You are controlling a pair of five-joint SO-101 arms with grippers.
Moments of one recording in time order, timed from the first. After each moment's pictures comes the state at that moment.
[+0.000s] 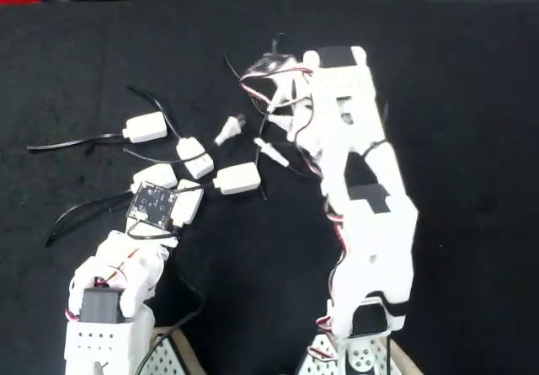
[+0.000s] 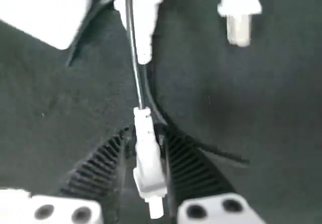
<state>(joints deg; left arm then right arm) -3.4 -104.0 96.4 71.6 -20.0 -7.3 32.2 -25.9 99.0 37.9</state>
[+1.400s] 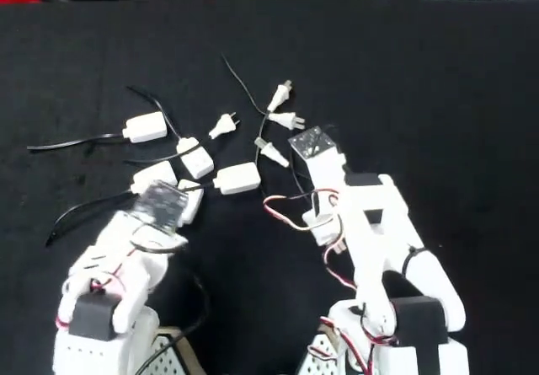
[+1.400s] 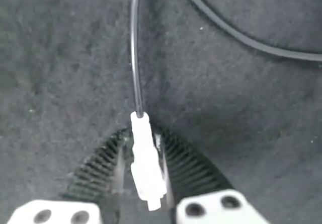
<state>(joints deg) 2.6 -102.5 81.1 69.7 -18.3 -4.5 -16.0 57.3 52.9 22.7</state>
